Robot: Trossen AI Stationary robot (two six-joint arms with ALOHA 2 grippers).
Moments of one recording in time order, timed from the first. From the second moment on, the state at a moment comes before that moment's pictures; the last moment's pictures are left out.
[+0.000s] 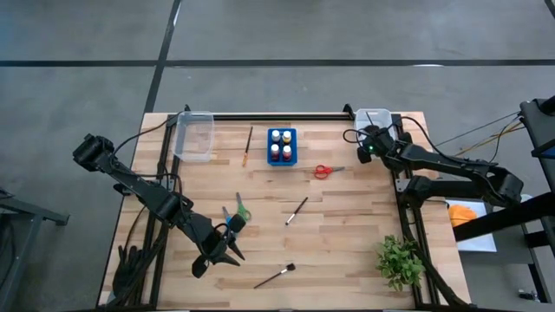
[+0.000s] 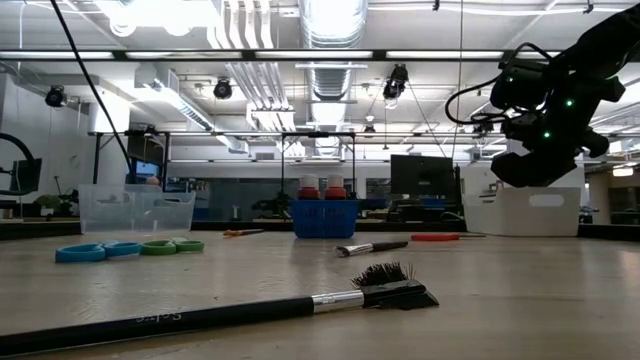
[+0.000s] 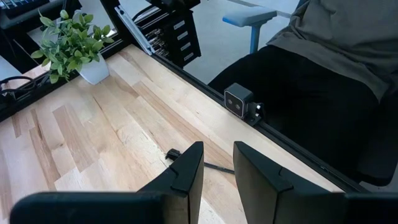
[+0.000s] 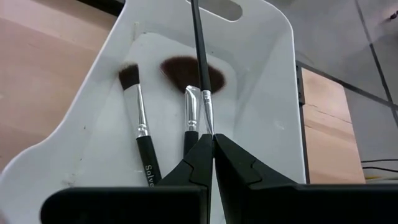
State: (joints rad) left arm -0.57 1.28 0.88 -0.13 0.05 0.23; right arm -0.63 0.98 0.40 -0.48 0.74 0.45
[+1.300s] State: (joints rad) left arm -0.57 1.28 0.88 -0.13 0.05 0.23; right arm -0.60 0.78 0.32 -0.41 0.73 0.36
